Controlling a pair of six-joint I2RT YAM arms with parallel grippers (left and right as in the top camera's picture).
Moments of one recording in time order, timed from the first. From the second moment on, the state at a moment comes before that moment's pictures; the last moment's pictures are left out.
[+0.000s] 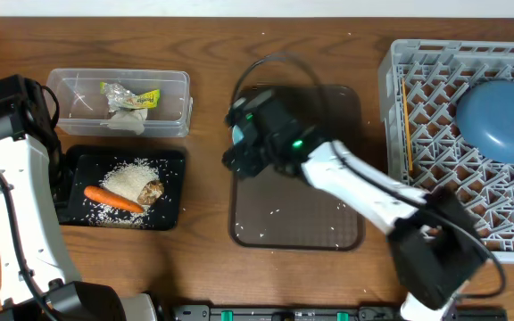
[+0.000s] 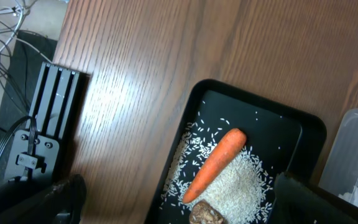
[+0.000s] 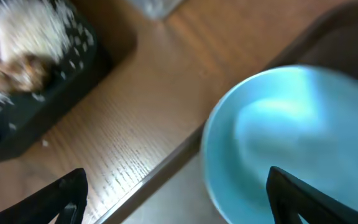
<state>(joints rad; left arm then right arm) 0.39 1.51 1.52 -1.54 -0.40 -1.46 0.73 1.89 1.32 -0.37 -0.19 0.06</state>
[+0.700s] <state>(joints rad) 0.39 1.51 1.52 -1.54 -0.41 -1.46 0.77 2.00 1.32 -0.41 -0.02 0.07</state>
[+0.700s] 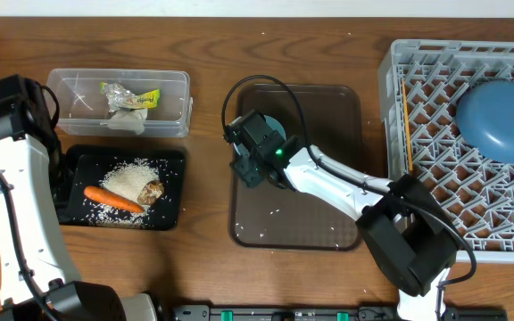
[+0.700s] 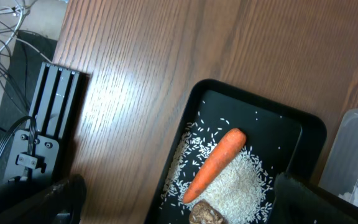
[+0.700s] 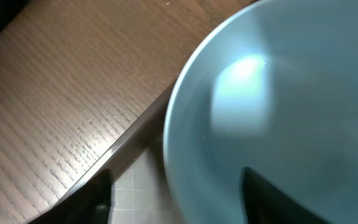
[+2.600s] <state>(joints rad) 0.39 1.51 1.52 -1.54 -0.40 -1.46 0.37 1.68 1.32 -0.77 -0.18 0.36</state>
